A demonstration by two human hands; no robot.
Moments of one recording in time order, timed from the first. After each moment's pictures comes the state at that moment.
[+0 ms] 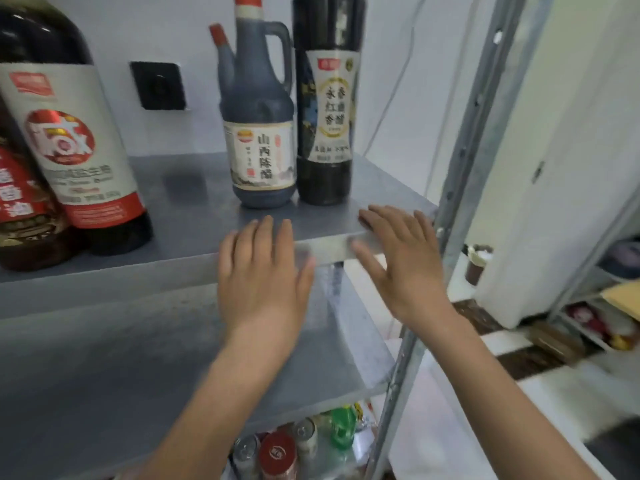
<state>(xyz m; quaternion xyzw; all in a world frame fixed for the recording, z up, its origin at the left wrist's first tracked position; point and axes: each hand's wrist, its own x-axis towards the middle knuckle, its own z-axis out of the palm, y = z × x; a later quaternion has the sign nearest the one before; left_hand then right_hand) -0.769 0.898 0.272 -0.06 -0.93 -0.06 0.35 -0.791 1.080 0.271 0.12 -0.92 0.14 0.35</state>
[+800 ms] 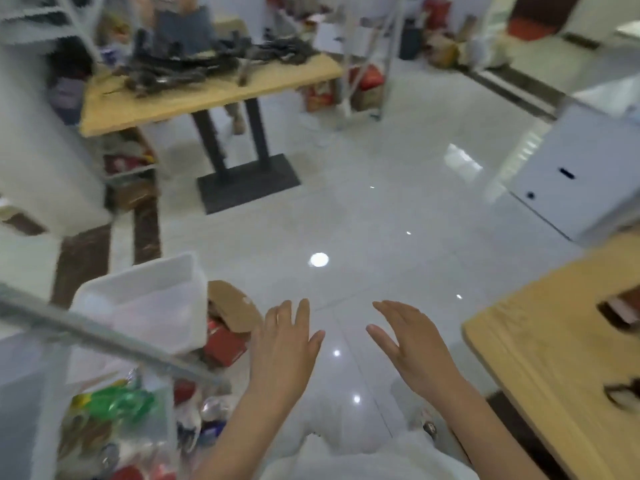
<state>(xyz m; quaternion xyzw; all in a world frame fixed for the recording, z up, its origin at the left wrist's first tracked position) -0.513 0.944 0.077 -0.79 -0.61 0.05 -0.08 -0.313 0.908 0.045 -0.71 -0.66 0.20 0.13</state>
